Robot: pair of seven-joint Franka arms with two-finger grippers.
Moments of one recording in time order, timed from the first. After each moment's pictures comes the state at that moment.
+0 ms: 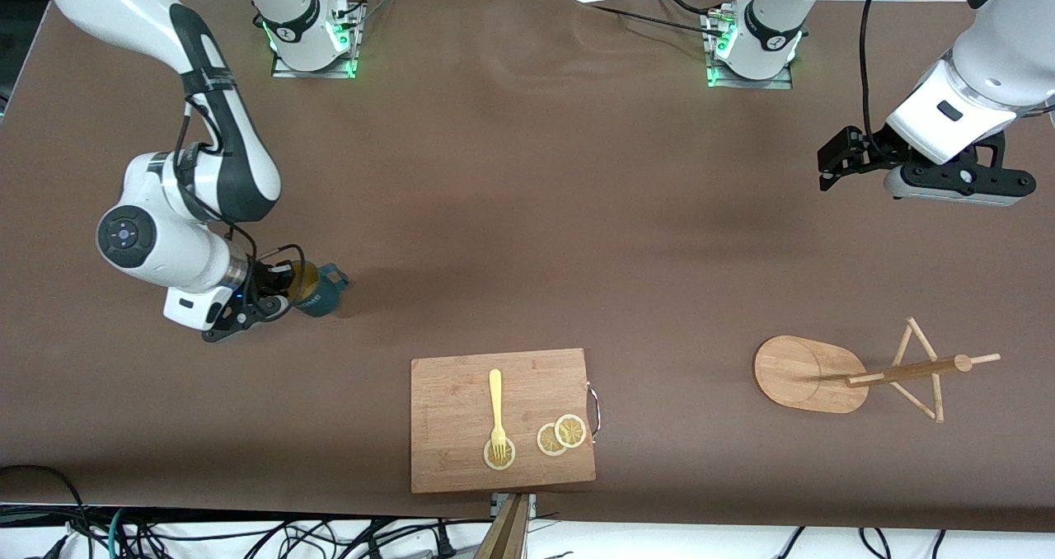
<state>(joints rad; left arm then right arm) 0.00 0.00 -0.16 -1.65 0.00 1.69 -0.07 0.17 0.47 -0.01 -1.75 0.04 2.17 -0.30</state>
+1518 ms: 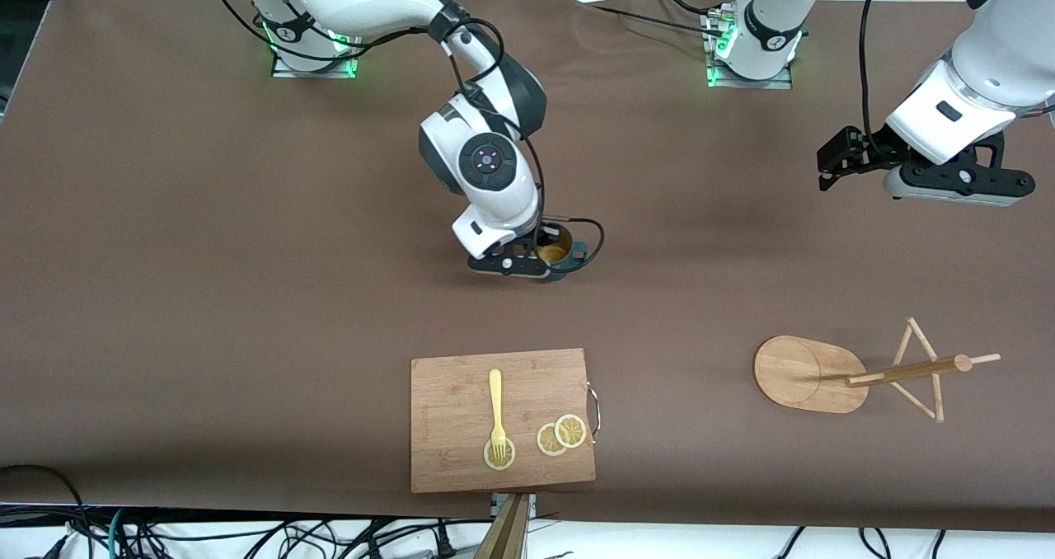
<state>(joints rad) 0.00 0.00 -0.16 -1.65 0.00 1.69 -0.07 0.73 0.78 0.03 -1.26 0.12 2.06 0.80</state>
